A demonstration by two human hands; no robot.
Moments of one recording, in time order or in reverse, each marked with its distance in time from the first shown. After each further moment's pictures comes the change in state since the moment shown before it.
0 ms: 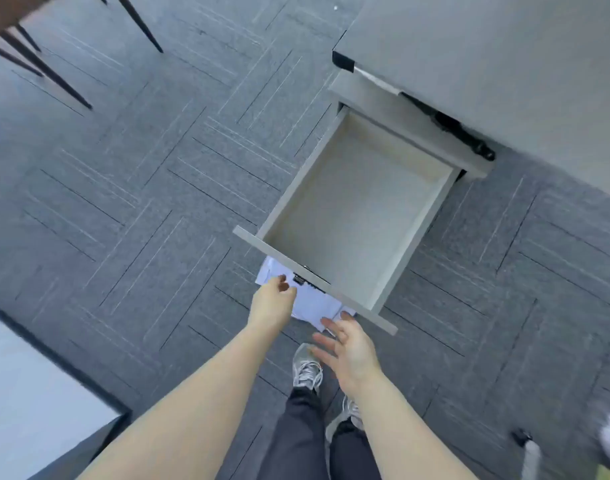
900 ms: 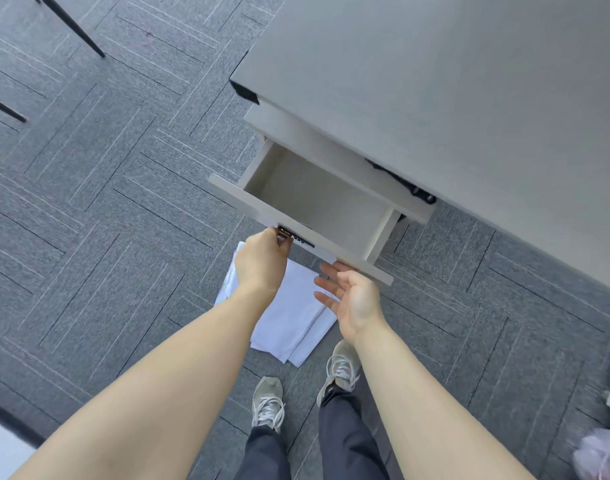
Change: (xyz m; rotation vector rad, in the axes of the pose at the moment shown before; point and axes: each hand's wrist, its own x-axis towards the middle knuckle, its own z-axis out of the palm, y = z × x) left_hand 0.122 0.166 0.075 0.366 0.351 0.319; right_hand 0.092 -0.206 -0.025 0.066 -0.024 -0.194
